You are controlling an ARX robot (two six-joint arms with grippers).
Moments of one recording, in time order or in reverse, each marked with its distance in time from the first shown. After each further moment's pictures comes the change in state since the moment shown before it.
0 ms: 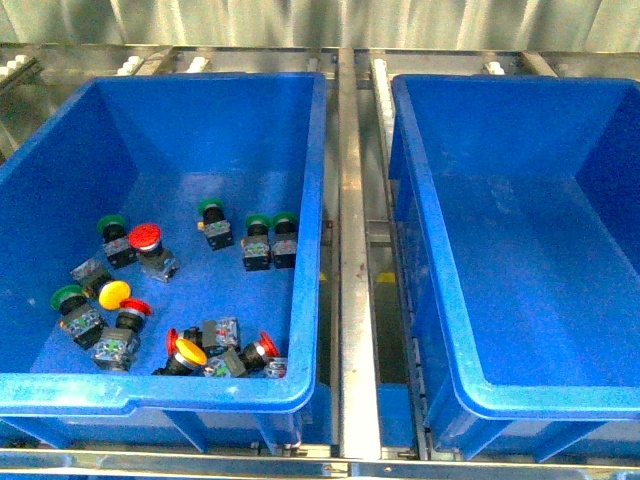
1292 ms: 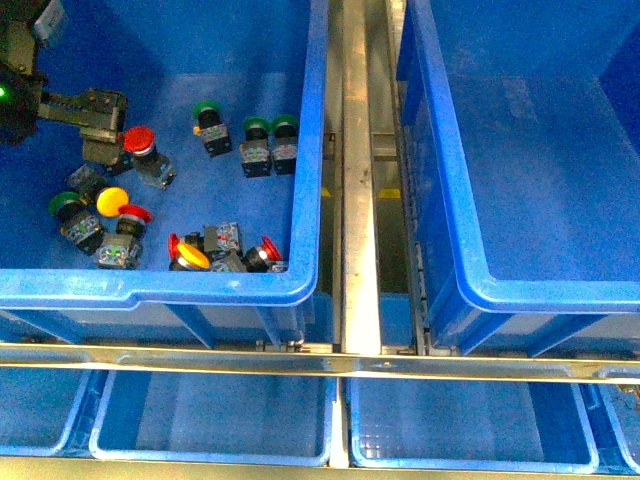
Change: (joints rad) left arm -0.032 2.072 1.159 0.202 0.002 0.157; right arm 0.000 -0.001 0.000 0.000 0.000 0.000
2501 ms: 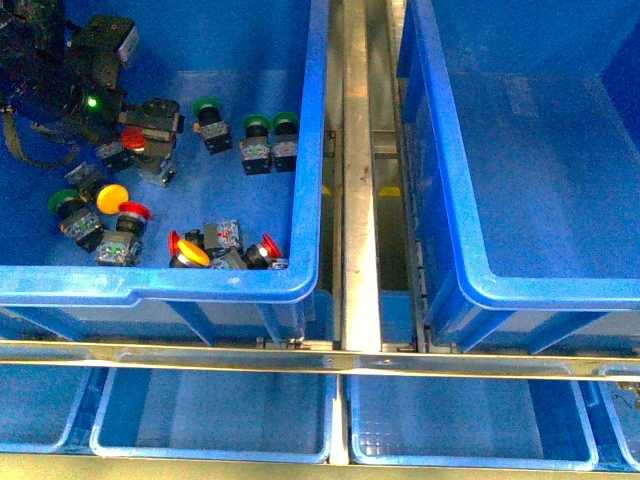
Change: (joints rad) left arm -0.023 0.308 0.351 -0.069 0.095 -0.009; right arm 0.000 0.000 0.000 0.000 0.000 0.000
